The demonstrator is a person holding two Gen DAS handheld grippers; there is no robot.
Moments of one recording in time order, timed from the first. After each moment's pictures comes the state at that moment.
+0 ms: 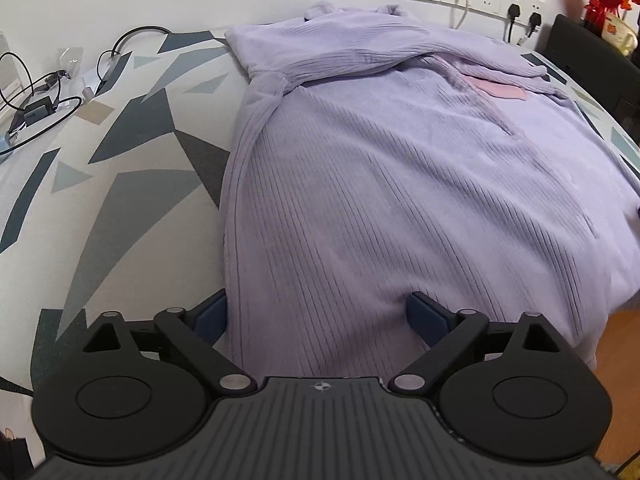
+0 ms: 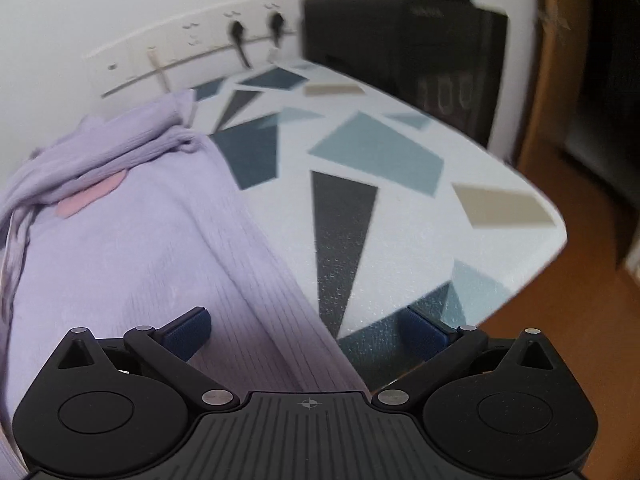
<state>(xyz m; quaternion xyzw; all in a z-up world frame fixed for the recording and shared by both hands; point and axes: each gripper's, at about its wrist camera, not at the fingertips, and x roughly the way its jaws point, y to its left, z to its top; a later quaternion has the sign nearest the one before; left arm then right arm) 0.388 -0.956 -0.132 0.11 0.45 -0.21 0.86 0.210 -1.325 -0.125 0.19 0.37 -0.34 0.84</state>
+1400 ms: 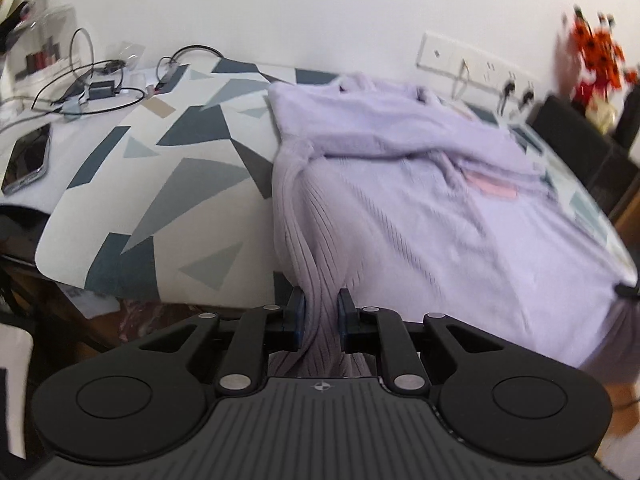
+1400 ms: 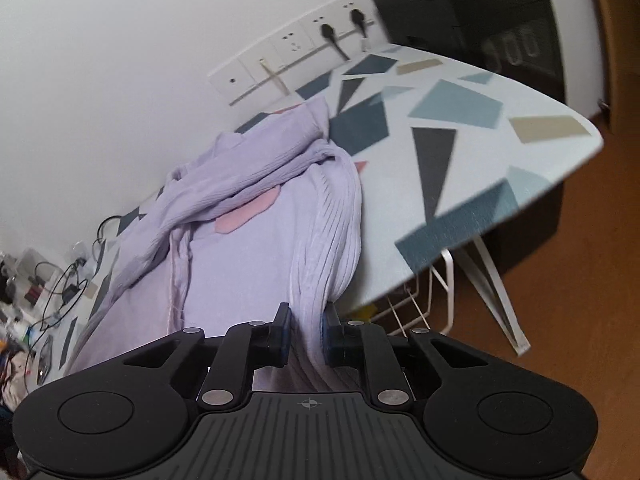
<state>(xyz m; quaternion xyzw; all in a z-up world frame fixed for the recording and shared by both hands) 0.308 -0.897 -0.065 -0.01 0.40 -0.20 0.89 0.117 -1.278 -0.075 0.37 0.28 -0.17 0.87</state>
